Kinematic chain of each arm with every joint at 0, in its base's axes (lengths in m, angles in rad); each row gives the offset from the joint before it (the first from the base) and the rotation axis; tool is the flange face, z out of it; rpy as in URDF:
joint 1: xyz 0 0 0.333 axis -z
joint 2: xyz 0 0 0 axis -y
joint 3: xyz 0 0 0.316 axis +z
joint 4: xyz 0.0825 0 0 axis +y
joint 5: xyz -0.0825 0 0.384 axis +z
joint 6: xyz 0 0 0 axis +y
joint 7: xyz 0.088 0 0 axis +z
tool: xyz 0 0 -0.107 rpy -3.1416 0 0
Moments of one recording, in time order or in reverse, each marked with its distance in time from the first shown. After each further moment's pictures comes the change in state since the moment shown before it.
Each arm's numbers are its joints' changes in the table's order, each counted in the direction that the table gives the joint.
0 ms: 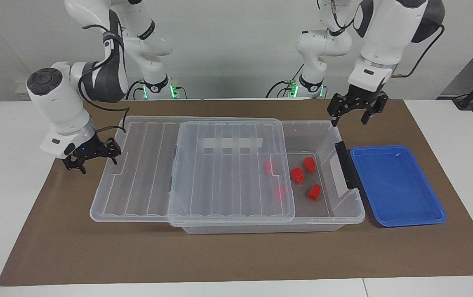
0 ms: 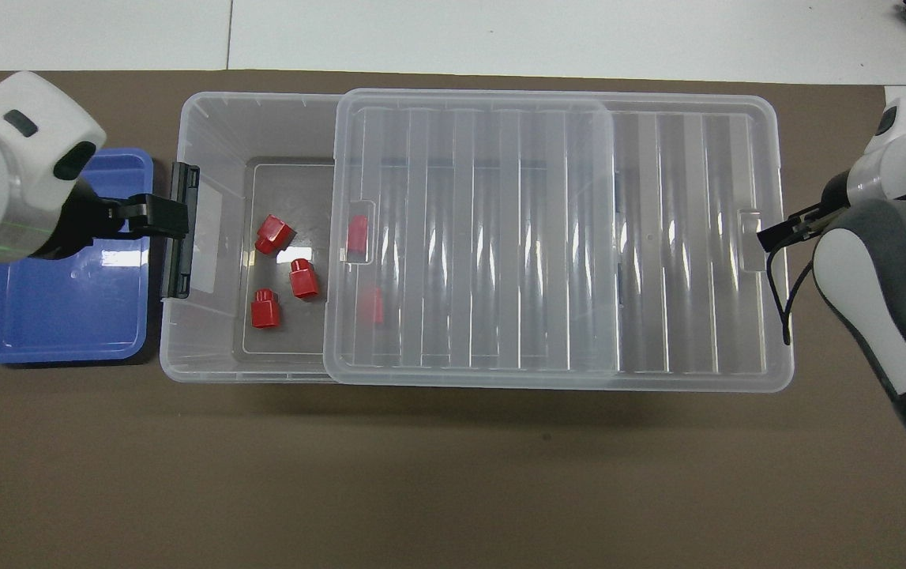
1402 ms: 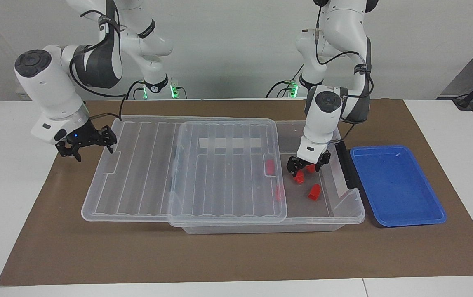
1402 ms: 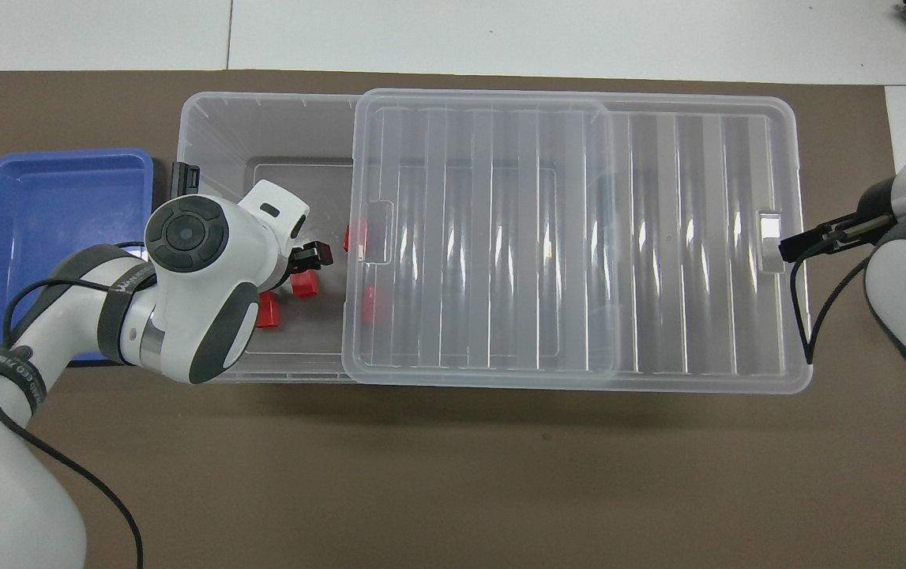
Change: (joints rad) left arm 0.093 -0.230 0.008 0.344 0.075 -0.528 0.301; right arm 0.012 0.115 0.014 -0.001 0.050 0.136 -0.117
